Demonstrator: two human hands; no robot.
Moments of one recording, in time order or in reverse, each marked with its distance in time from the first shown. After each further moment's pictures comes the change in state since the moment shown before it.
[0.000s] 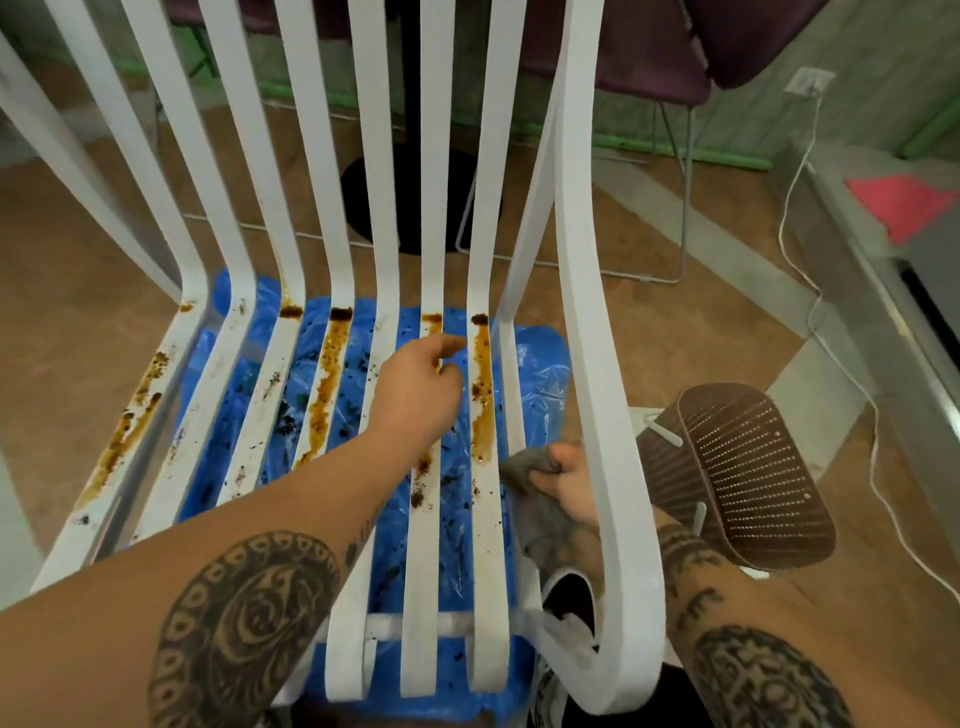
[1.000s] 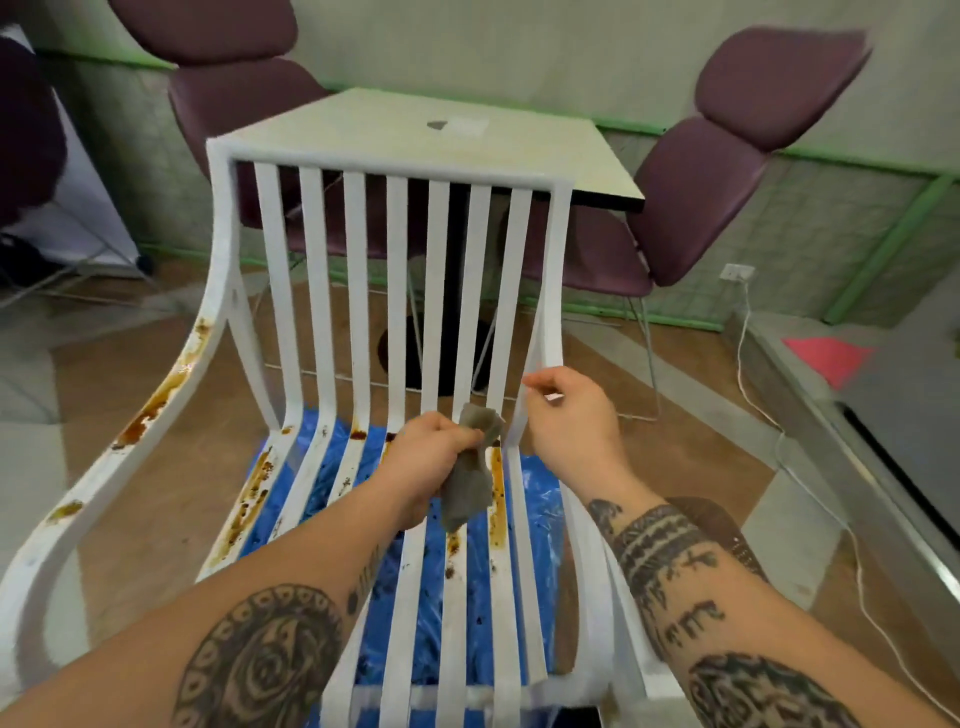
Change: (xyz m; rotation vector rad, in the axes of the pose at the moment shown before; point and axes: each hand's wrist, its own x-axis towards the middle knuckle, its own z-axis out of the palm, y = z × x) left_hand -0.088 0.099 -0.109 -0.522 -0.146 -0.180; right_hand -0.162 -0.256 0.074 -0.473 0.426 -0.585
